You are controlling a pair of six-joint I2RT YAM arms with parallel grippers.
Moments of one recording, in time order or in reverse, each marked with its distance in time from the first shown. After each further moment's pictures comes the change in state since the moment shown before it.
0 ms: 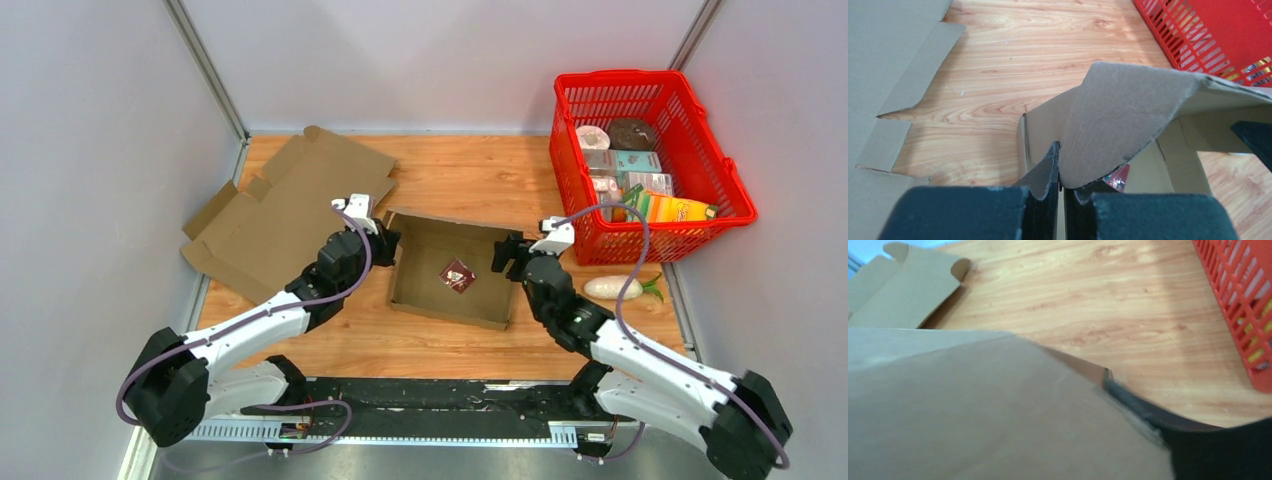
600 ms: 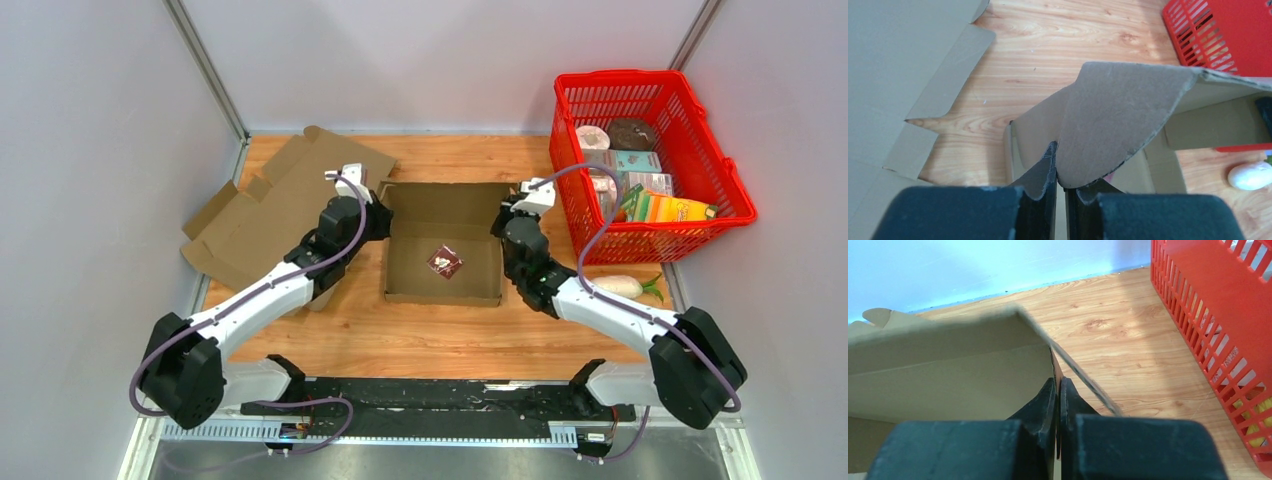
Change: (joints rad) left arm 0.117 0.135 0.262 -0.239 0.045 -0.077; right arm -0.076 0.334 0.245 0.216 0.077 -0.134
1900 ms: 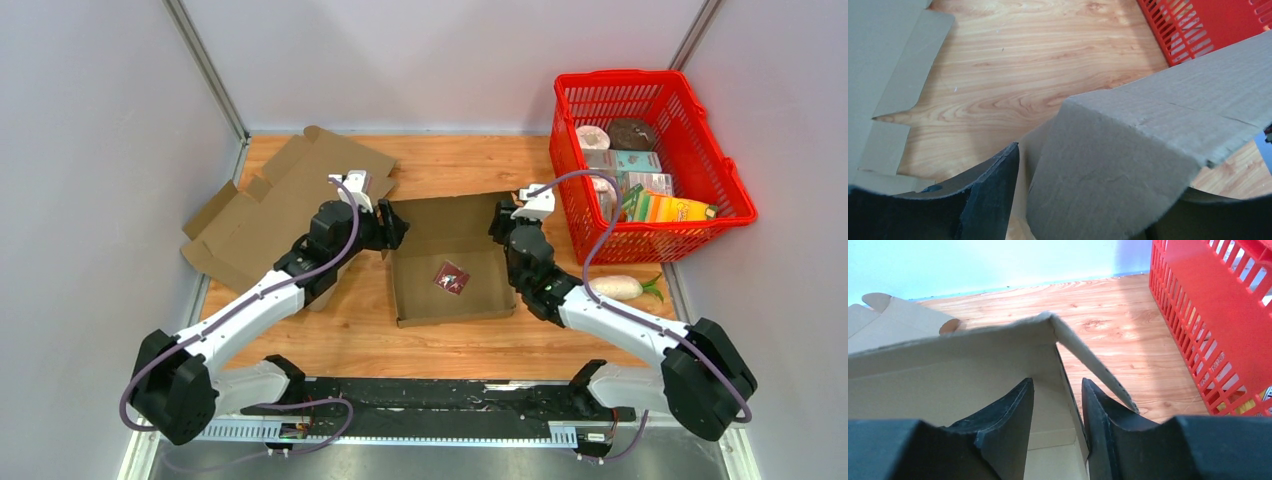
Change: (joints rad) left arm 0.007 -0.083 -0.063 -0.013 0.167 0.061; right arm 0.032 -0.066 -0.061 0.021 0.011 -0.084
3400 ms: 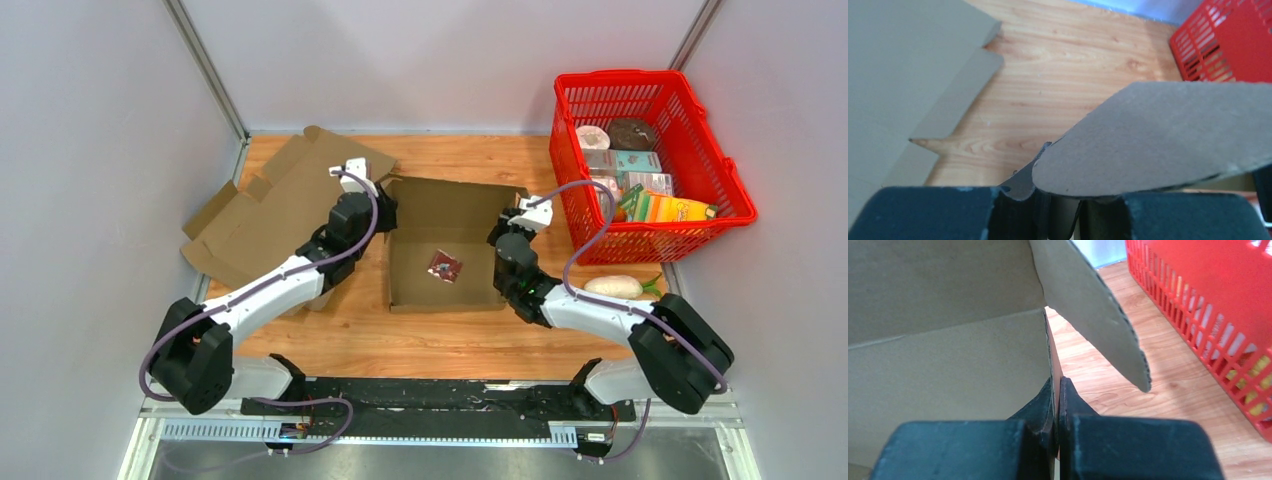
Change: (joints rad) left arm -0.077 0.136 0.029 0.137 -0.319 -0.053; right arm 0.040 0.112 -0.071 0.198 0.176 0.108
